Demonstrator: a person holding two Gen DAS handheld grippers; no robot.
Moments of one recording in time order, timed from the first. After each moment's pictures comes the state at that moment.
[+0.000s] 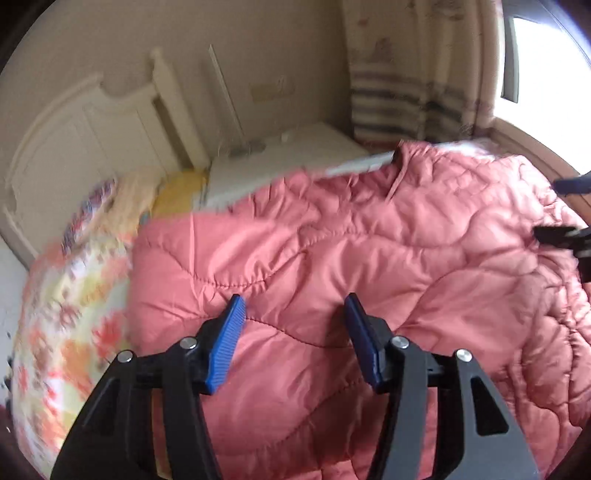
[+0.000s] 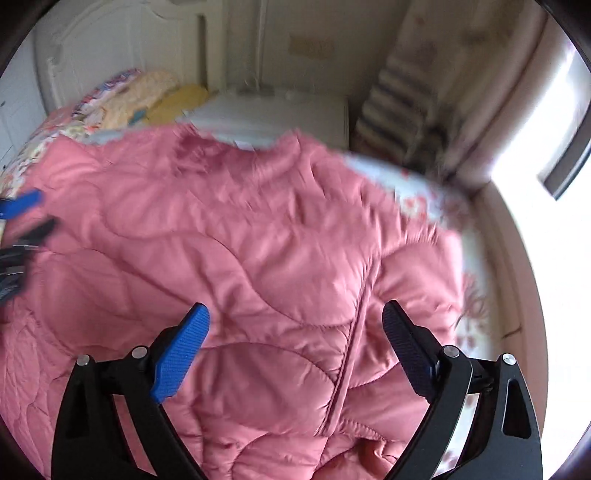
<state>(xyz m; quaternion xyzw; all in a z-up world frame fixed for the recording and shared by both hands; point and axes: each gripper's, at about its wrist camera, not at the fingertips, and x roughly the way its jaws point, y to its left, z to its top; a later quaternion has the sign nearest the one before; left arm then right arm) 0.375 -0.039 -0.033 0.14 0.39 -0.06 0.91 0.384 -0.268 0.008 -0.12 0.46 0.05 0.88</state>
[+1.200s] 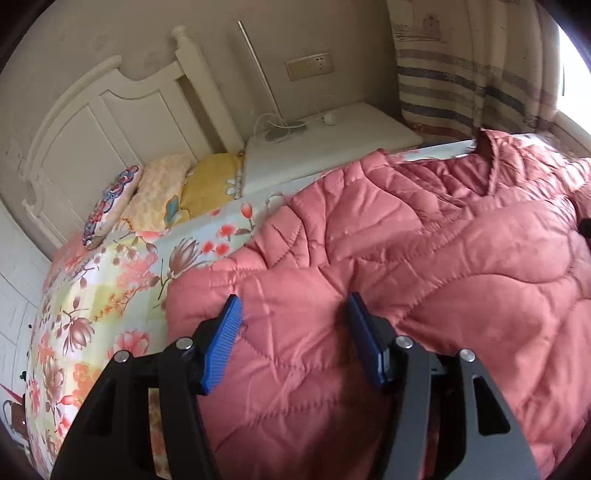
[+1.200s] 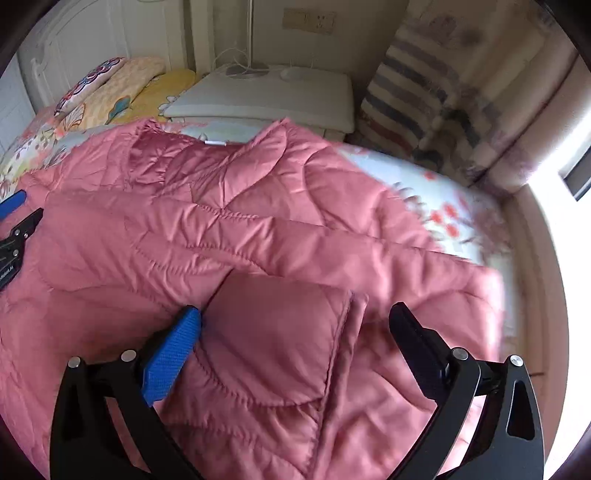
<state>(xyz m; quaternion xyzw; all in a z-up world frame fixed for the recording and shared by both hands) 0.440 -0.008 -0.050 0.16 0.41 0.00 0.90 0.452 -0.280 -0.012 -0.12 0.50 0.04 0.86</state>
